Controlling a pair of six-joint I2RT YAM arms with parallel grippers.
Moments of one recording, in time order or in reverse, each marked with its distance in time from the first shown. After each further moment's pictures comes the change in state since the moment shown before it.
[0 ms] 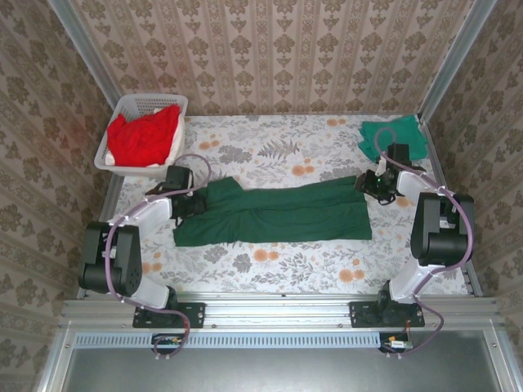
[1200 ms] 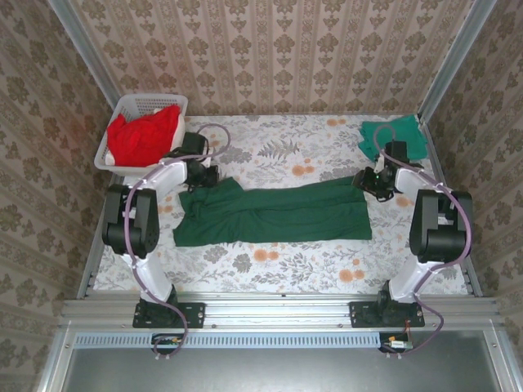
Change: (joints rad) left arm -0.055 0.349 0.475 -0.162 0.076 0.208; right arm 0.026 0.040 0.050 -0.002 0.015 0.036
